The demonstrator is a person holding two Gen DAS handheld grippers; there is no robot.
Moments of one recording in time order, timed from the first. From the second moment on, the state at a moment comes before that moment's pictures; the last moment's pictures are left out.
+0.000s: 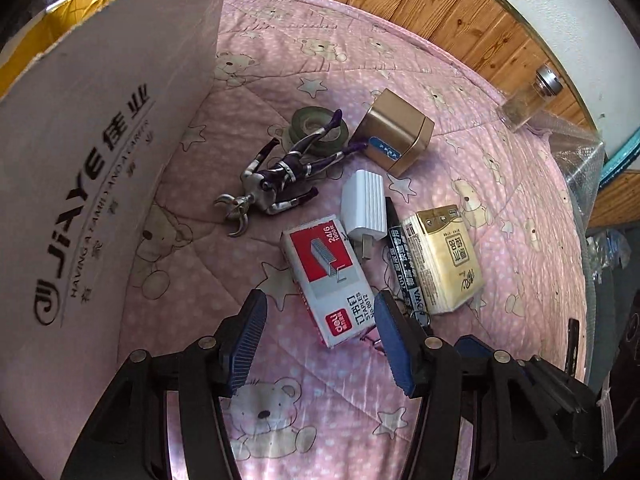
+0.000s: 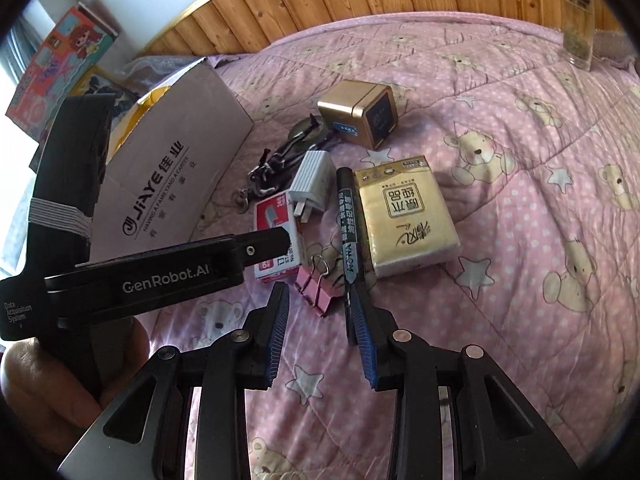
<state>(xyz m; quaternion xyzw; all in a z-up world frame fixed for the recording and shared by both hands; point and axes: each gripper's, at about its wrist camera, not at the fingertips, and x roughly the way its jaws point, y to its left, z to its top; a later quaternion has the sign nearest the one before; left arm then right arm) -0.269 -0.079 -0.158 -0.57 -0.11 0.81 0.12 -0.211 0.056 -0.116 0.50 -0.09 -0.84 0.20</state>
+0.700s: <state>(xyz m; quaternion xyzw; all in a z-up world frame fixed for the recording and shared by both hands) -0.273 -0.079 -0.170 -0.53 -0.04 0.84 0.09 -0.265 0.066 -0.127 0.47 0.05 -0.87 0.16</state>
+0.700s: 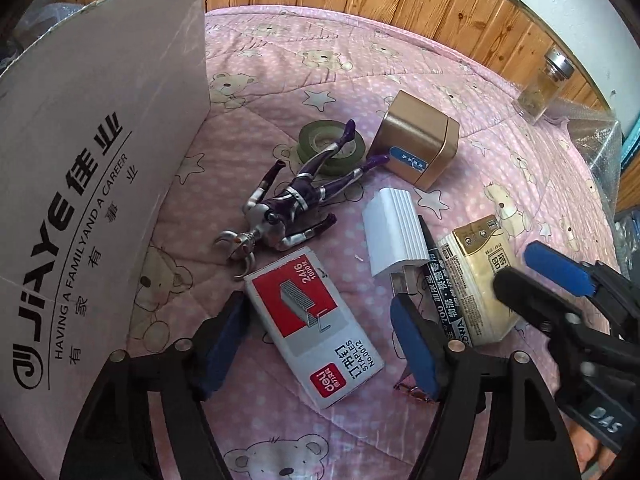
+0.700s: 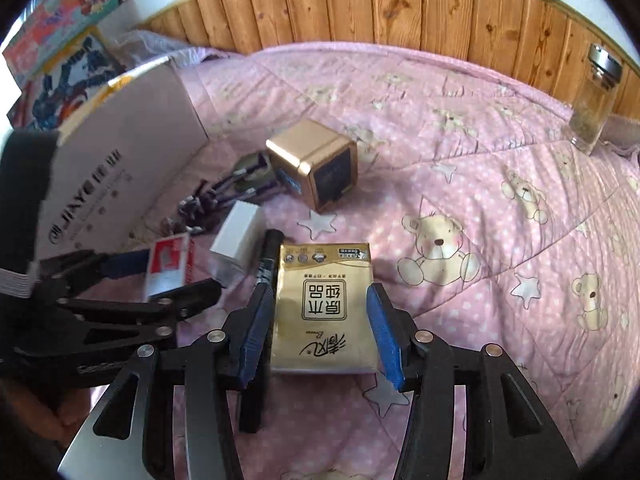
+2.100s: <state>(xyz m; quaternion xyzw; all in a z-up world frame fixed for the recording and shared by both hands) -0.218 -0.095 -0.118 -0.45 -0.03 0.88 0.18 -0.220 0.107 -0.117 0.47 -0.10 -0.86 0.14</state>
